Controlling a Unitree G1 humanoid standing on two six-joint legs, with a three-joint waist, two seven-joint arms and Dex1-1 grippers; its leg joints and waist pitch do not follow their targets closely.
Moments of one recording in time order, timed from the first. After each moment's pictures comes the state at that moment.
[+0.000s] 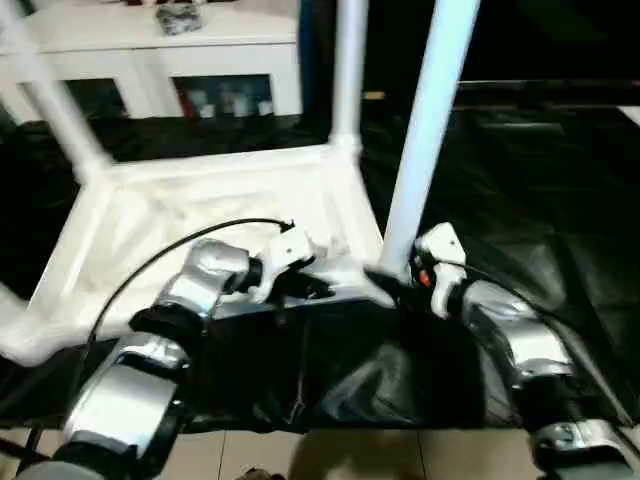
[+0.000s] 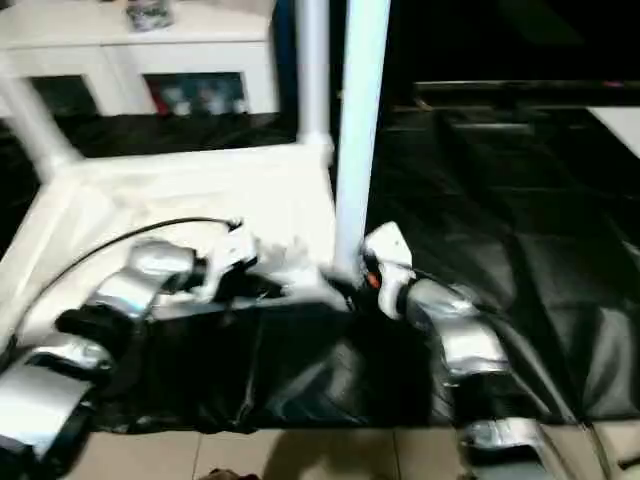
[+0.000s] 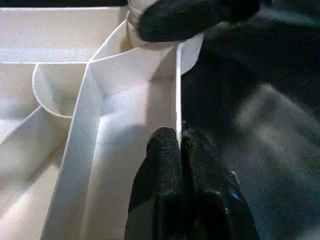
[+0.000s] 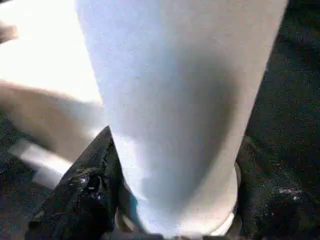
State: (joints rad) left arm -0.79 0.18 -0.21 0.99 0.11 -0.04 -1.07; right arm -0.47 -0.17 0.02 0.56 0.10 0.15 0.54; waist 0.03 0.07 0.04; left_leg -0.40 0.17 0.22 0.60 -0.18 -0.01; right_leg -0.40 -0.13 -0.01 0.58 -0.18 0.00
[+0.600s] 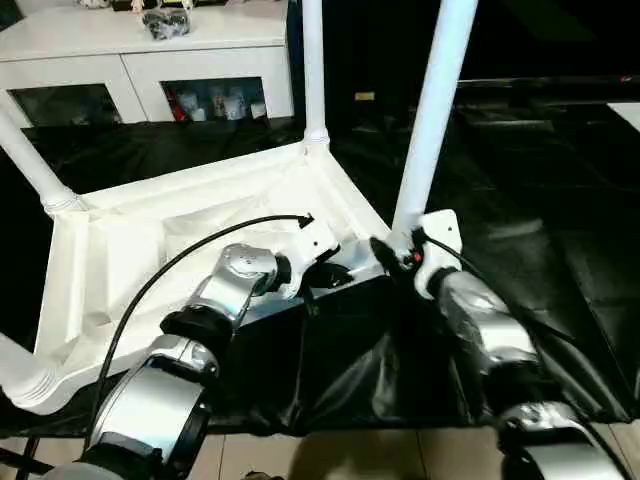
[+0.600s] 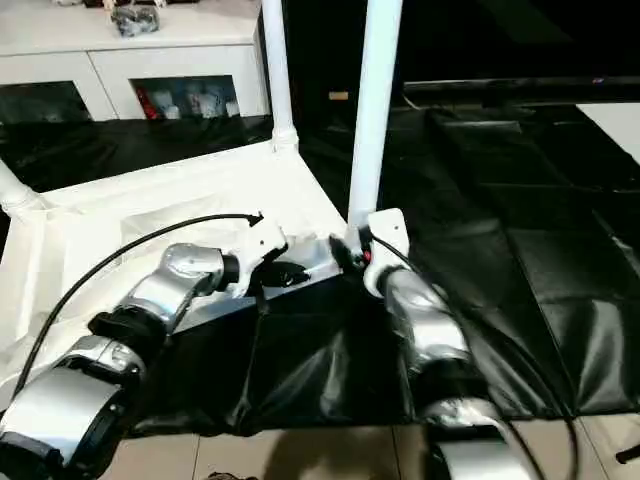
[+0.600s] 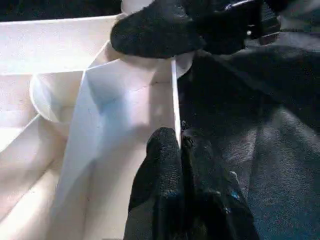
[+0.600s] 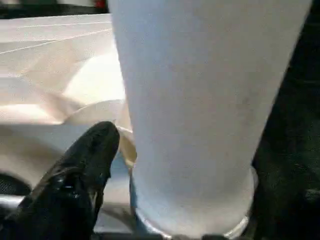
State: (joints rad) left arm -0.78 0.14 -0.20 0.97 0.10 -0.05 -1.02; right arm -0.50 -0.16 -0.01 0.64 0.09 0.06 0.52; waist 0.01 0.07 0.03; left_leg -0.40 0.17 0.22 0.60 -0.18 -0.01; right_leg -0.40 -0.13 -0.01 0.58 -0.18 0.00
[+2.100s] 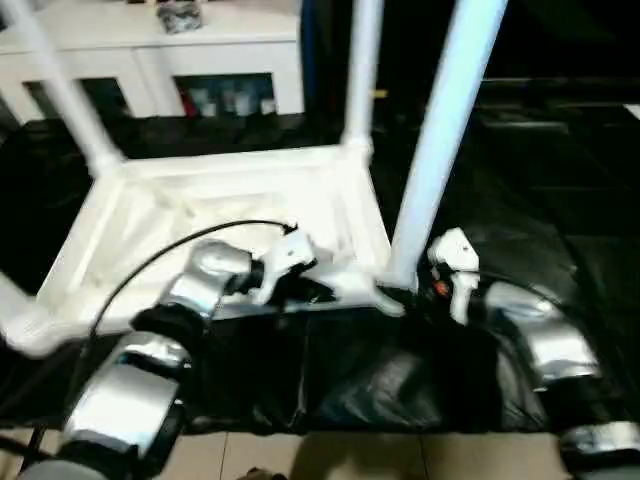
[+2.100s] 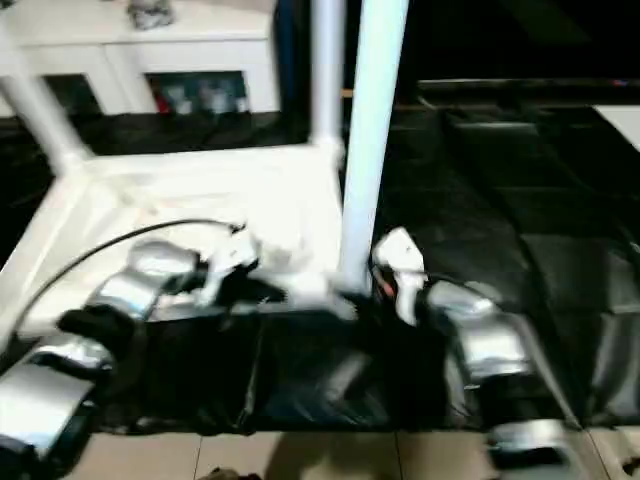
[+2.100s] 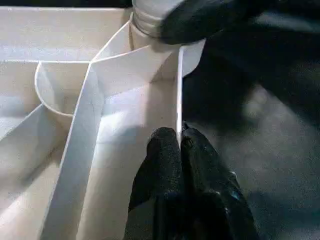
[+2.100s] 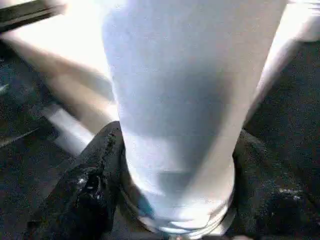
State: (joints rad) left arm -0.80 0.18 -0.21 1.00 0.10 -0.08 -1.10; right arm -0.43 -0.25 0.04 0.53 0.10 0.10 0.68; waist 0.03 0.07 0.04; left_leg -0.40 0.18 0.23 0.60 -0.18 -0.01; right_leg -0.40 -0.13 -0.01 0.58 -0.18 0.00
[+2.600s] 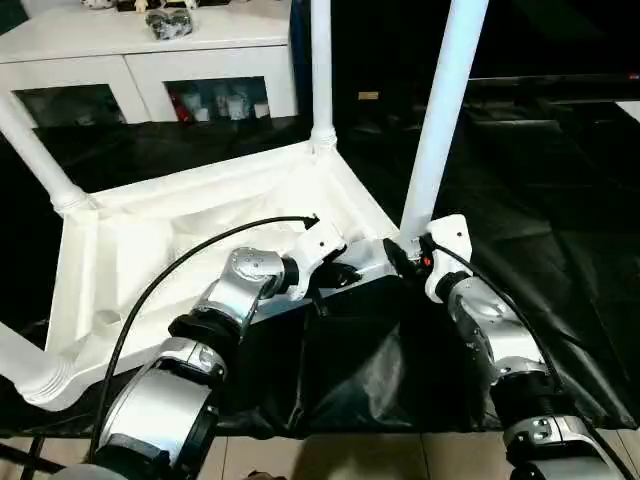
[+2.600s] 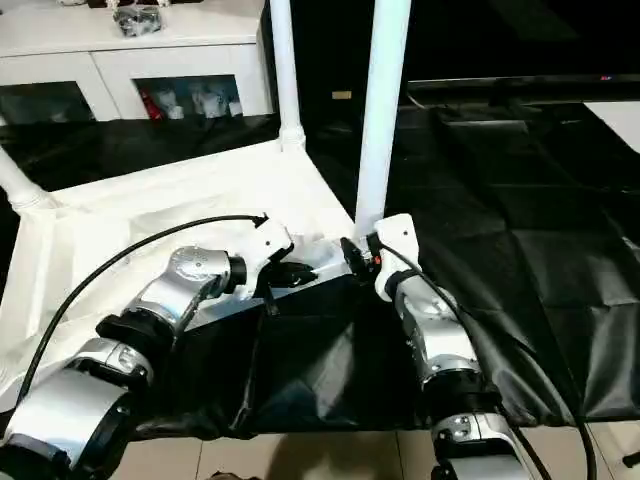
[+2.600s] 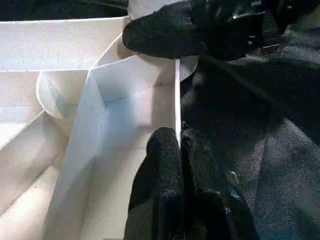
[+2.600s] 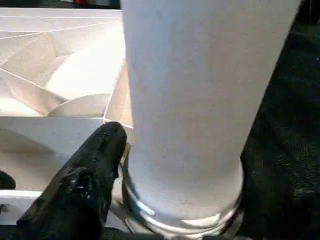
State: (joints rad) left arm -0.78 0.10 -0.19 0.98 0.11 -0.04 -0.93; right arm -0.46 -0.15 -0.01 0.59 0.04 0.04 0.41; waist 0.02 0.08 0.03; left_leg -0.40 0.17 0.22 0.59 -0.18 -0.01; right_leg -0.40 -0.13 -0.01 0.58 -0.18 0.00
